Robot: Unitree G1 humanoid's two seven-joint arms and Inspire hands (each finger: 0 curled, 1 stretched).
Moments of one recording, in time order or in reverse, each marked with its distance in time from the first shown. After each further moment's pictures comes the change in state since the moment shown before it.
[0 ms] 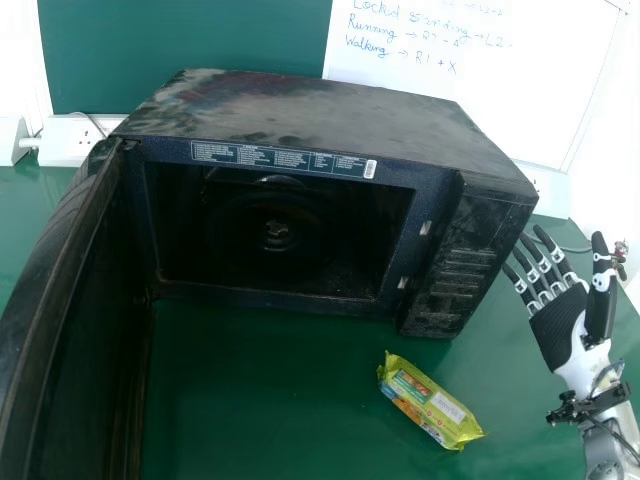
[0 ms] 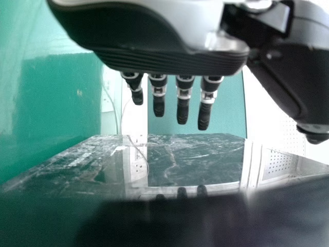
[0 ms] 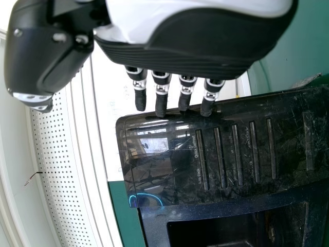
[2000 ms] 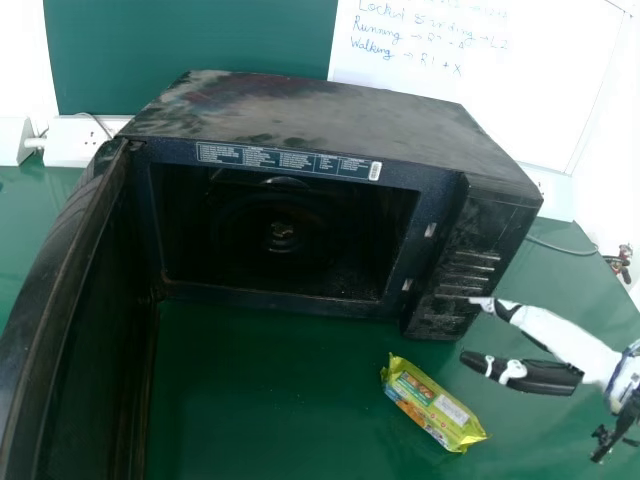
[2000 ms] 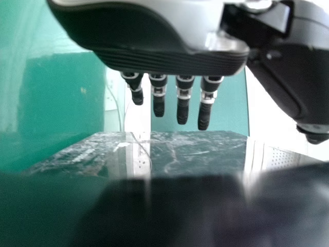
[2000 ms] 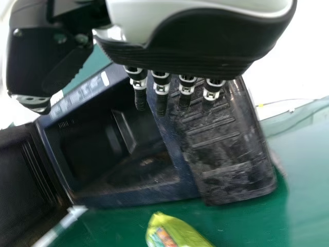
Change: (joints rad) left arm 0.027 -0.001 -0.023 -0.023 0.010 0.008 0.000; right arm 0.201 -0.497 0.096 -0.149 -0.722 -0.651 0.367
